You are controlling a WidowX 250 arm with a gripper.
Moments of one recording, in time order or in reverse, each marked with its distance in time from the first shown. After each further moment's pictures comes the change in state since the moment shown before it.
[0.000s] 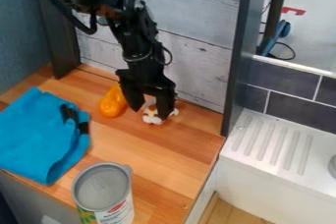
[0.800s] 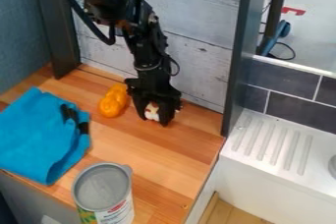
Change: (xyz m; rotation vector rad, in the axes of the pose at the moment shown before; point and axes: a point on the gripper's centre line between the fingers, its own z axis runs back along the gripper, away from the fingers) arm 0.009 0.002 -0.030 0.005 0.078 0.005
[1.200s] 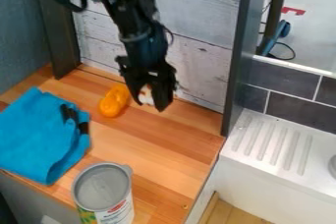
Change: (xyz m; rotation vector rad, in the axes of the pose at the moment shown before) arm -0.030 -0.019 0.071 -0.078 -0.041 -0.080
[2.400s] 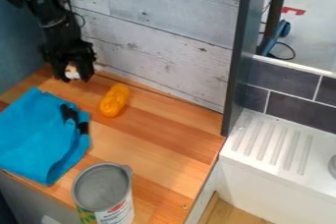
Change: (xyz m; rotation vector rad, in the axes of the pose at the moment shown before) arm 0.004 0.174 -0.009 0.035 -0.009 0.361
